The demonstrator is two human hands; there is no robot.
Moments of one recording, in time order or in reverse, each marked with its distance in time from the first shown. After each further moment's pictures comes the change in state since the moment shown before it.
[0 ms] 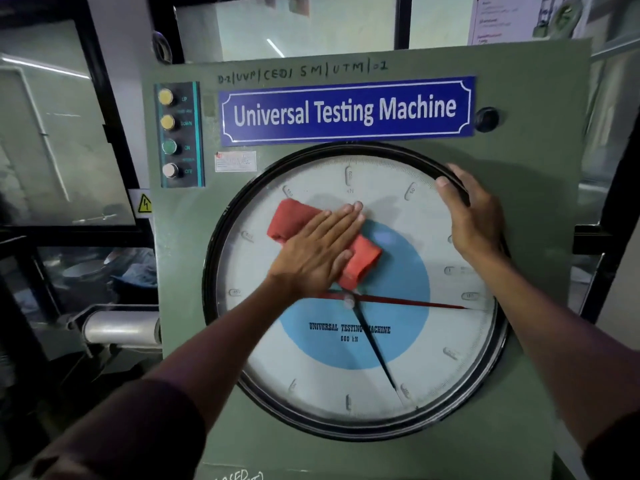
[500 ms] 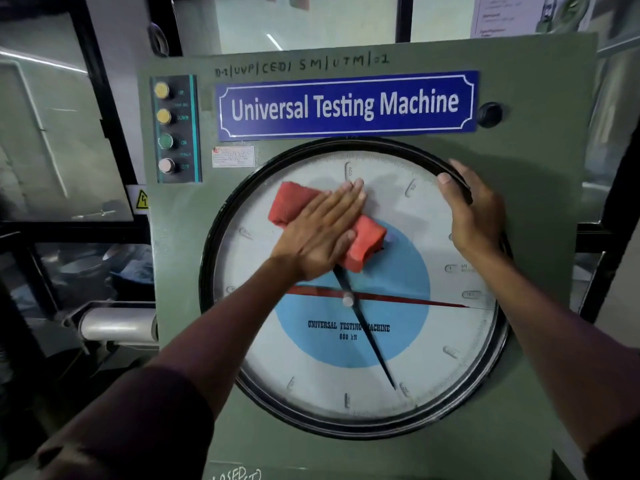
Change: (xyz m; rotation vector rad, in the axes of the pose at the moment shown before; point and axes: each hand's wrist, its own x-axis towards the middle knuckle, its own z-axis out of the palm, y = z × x) left_hand 0.025 -0.011 -0.007 -0.068 -0.020 0.020; right_hand 0.000 0.003 0.004 -0.008 0.040 -0.040
